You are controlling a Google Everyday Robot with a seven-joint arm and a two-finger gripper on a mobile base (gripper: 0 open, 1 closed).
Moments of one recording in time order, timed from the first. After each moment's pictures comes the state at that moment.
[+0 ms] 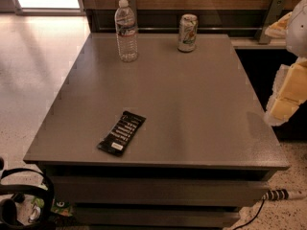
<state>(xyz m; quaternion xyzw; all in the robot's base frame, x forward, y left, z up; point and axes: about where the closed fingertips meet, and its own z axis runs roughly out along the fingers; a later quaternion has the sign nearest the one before) 0.438 -0.213 0.991 -0.60 0.78 -0.05 0.18</state>
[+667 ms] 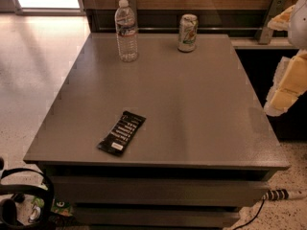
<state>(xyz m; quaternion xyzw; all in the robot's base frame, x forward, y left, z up) 0.455 -0.223 0.995 -0.59 0.78 -0.06 0.20</state>
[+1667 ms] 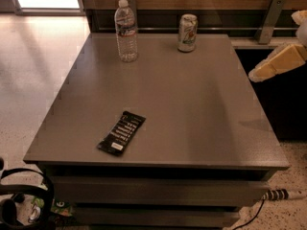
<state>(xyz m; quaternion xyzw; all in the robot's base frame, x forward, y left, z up) 0.558 -0.279 0.976 -0.42 0.81 -0.02 0.41</state>
